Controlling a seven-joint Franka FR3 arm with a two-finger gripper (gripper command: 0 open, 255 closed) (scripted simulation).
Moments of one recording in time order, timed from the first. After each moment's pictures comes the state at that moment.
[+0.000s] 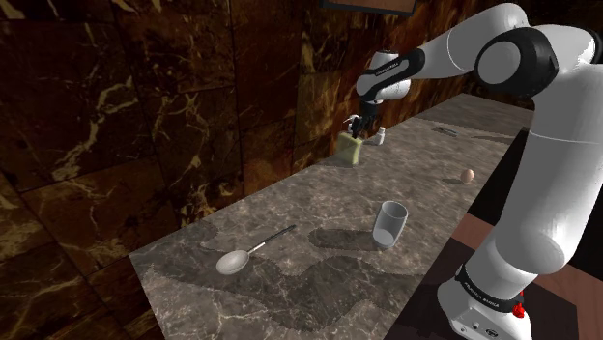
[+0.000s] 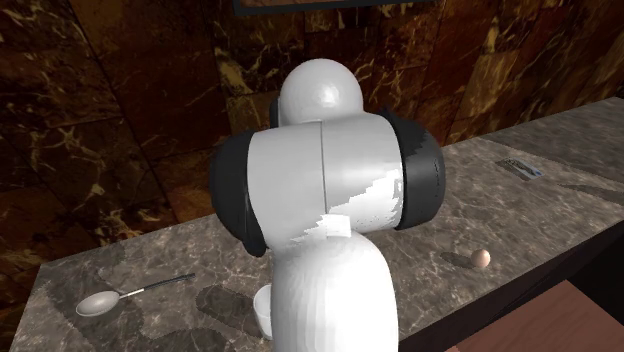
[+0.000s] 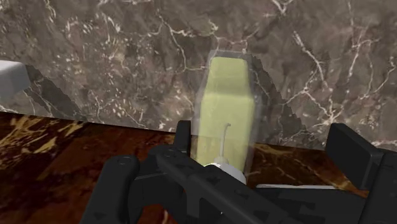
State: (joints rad) arm -0.13 0.26 -0.35 -1.91 0.07 2.32 -0.51
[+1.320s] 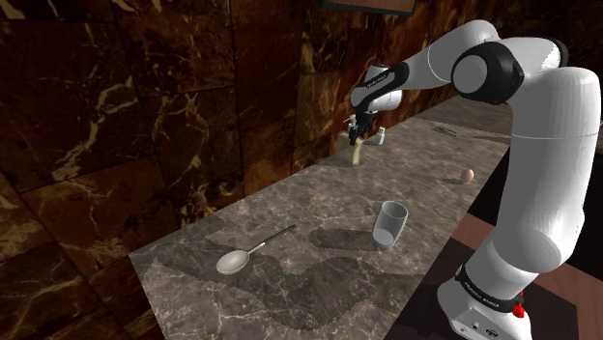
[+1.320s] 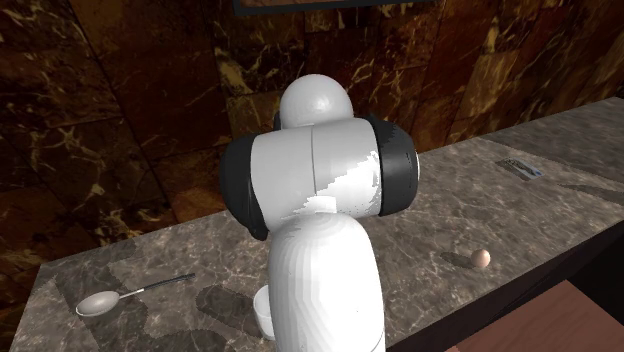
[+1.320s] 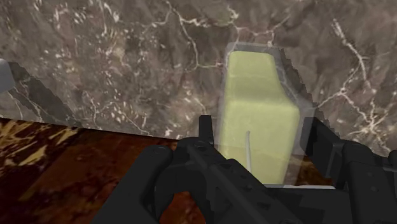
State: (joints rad) arm -0.17 0.40 -0.33 -1.86 0.13 2.41 -0.56
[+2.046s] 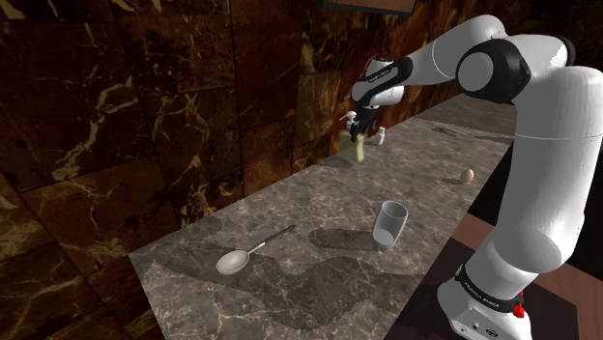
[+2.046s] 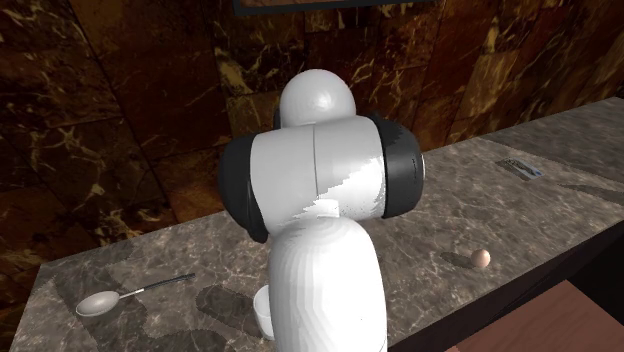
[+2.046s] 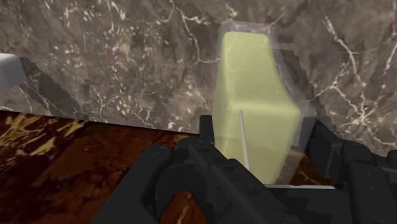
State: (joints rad) arm -0.16 0.37 -0.34 -1.84 0.12 2.36 -0.55
